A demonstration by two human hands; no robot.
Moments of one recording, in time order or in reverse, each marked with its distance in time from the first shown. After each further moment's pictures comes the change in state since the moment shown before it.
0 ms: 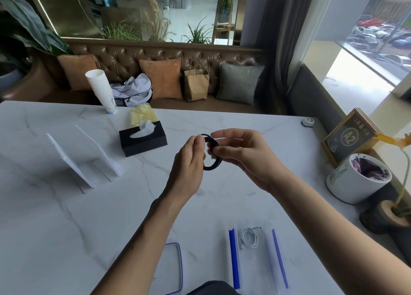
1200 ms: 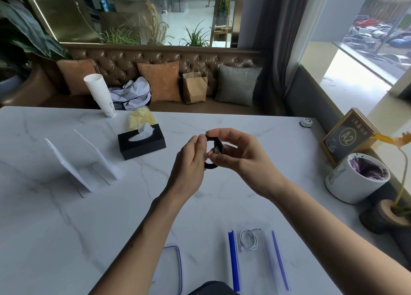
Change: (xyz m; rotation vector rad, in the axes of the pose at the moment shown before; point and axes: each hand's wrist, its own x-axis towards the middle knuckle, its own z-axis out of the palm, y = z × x) left_hand 0.007 0.004 0.007 -0.003 -0.059 0.048; right_hand -0.012 0.003 0.001 -0.052 -0.096 -0.203
